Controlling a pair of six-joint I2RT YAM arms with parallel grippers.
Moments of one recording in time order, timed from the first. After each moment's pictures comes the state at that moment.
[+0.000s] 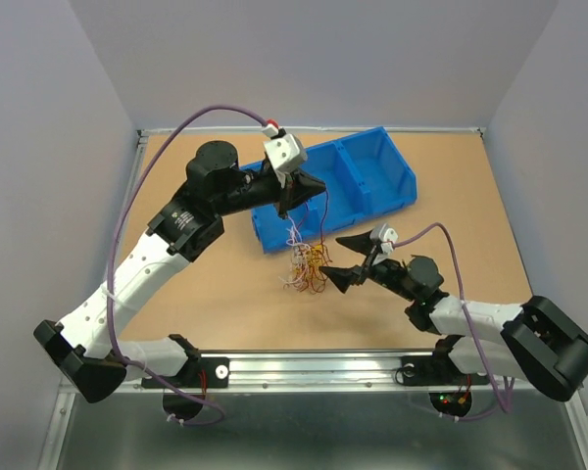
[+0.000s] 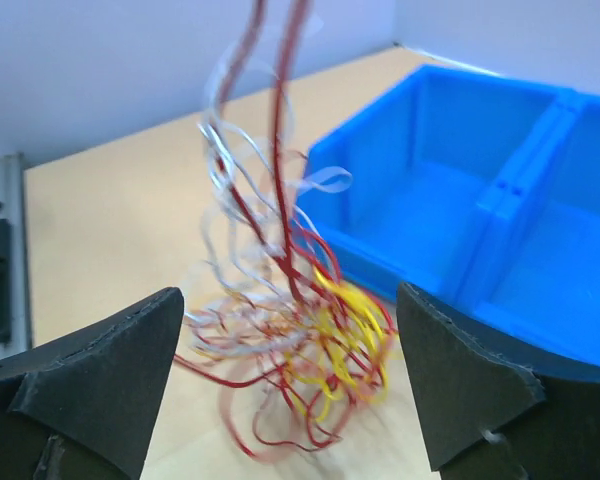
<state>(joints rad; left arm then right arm) -0.71 1.20 1.41 -0.26 0.49 0.08 0.69 1.20 0.22 1.13 -0.32 0.14</state>
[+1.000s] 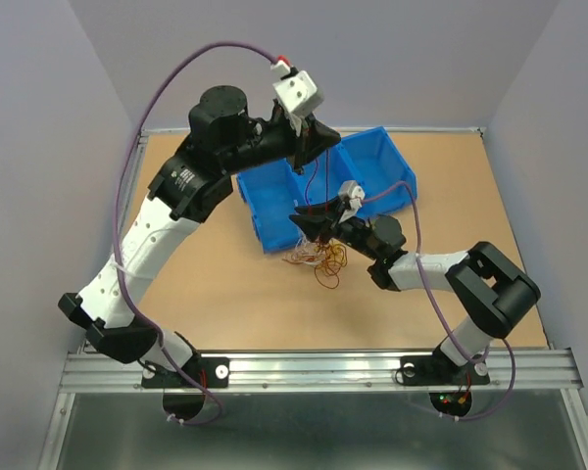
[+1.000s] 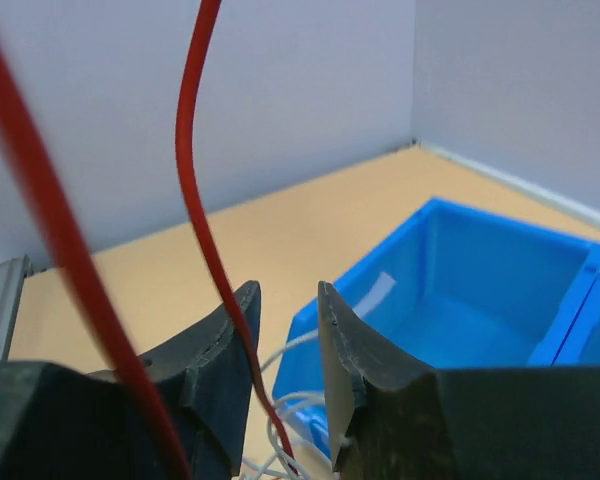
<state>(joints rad) -0.75 1.43 1.89 -0.47 0.43 0.08 0.70 1.62 0.65 1.21 -0.40 0.20</state>
